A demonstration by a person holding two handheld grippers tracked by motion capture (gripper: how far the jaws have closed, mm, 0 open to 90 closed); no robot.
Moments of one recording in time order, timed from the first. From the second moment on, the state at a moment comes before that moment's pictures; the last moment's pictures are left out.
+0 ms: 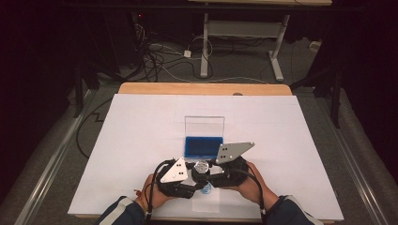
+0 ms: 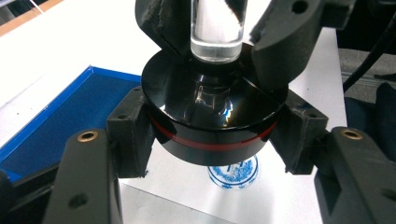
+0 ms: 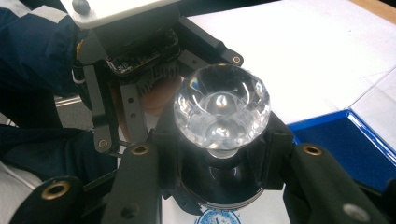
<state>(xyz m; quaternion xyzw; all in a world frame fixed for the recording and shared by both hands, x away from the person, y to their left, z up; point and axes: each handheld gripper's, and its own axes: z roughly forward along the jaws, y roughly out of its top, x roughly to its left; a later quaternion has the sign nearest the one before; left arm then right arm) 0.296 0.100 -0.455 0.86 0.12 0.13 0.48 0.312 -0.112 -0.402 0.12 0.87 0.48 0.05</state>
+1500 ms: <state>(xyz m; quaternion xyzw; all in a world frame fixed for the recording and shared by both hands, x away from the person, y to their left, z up) 0.294 0.096 -0.460 0.88 0.12 0.14 0.45 0.314 -0.110 -0.413 0.13 0.88 0.46 0.04</state>
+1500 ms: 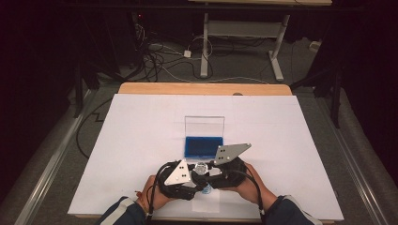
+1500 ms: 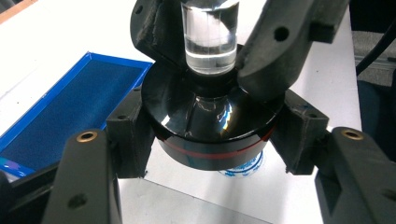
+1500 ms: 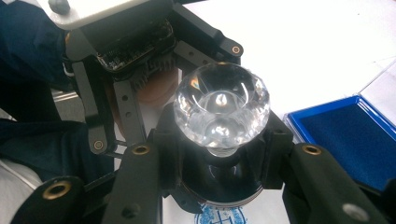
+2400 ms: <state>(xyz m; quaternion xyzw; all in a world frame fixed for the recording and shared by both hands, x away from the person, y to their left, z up) 0.298 0.098 -0.462 0.87 0.13 0.10 0.46 0.312 -0.109 -0.415 0.12 0.88 0.46 0.06</state>
